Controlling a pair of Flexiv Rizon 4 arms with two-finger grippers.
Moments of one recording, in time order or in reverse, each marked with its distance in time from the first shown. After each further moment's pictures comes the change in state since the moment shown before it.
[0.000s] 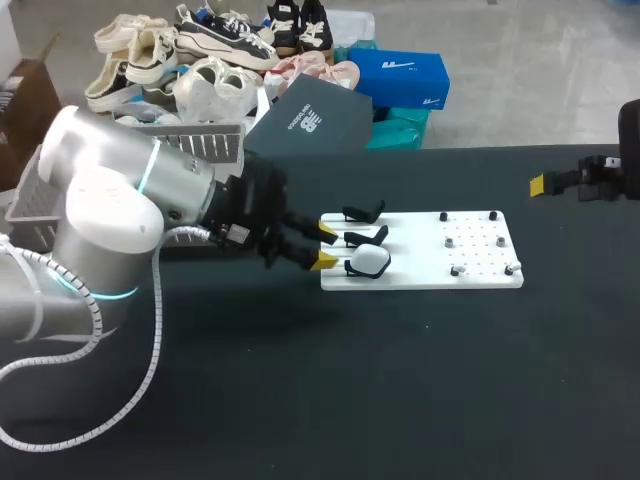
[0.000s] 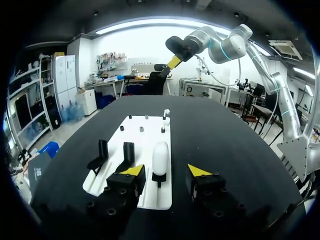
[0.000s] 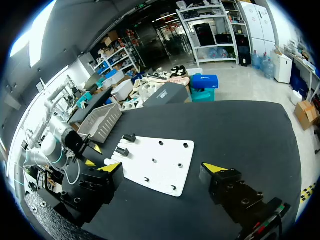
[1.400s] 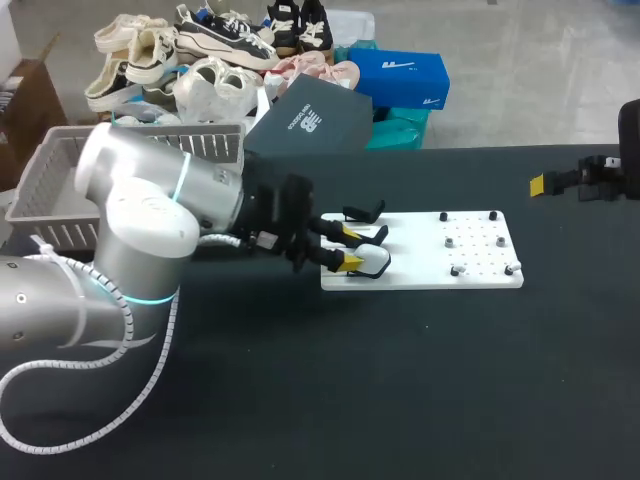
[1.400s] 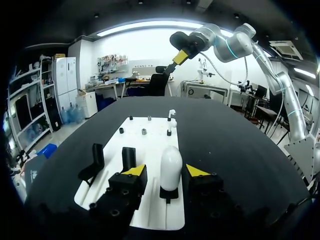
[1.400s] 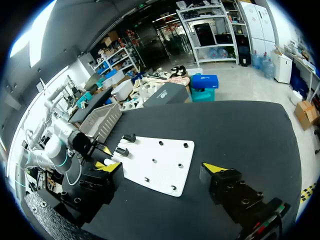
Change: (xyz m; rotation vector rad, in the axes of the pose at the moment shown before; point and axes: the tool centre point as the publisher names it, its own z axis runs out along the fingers) left arm 0.001 0.014 0.040 -0.011 -0.029 0.001; right arm 0.000 0.000 0.000 0.000 0.000 0.000
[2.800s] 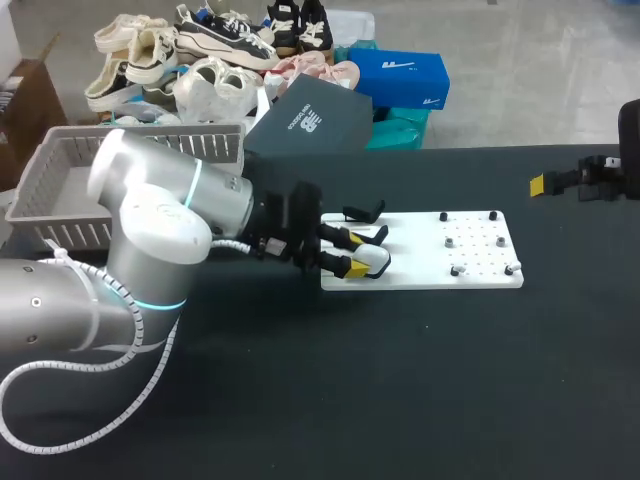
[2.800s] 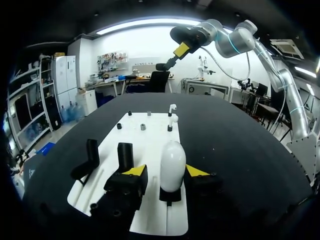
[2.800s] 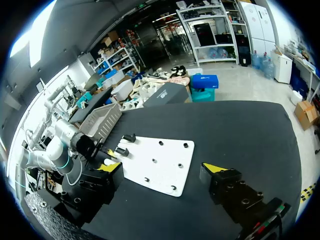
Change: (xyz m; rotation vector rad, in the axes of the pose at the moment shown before) left arm 0.009 0.001 0.015 -0.002 0.020 0.007; right arm 0.000 0.000 0.000 0.000 0.000 0.000
